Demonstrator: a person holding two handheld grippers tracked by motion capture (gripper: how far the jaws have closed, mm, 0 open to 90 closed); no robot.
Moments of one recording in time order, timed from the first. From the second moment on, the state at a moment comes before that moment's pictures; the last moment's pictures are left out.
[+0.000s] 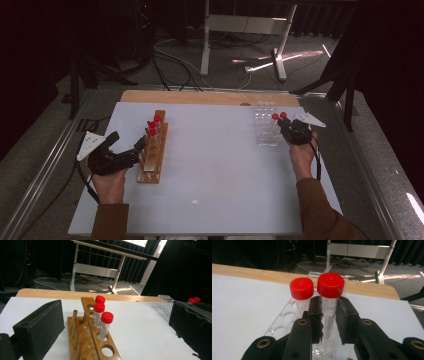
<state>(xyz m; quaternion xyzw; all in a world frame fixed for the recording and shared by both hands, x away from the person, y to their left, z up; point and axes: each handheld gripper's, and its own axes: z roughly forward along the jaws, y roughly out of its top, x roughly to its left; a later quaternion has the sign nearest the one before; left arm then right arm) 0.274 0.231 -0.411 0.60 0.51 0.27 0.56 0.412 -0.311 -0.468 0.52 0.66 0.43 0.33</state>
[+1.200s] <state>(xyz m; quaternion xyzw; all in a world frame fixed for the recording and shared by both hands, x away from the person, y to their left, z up) 0.275 0.233 -0.412 0.59 0.52 0.26 0.56 0.366 -0.311 -0.417 0.44 0.67 0.48 0.35</state>
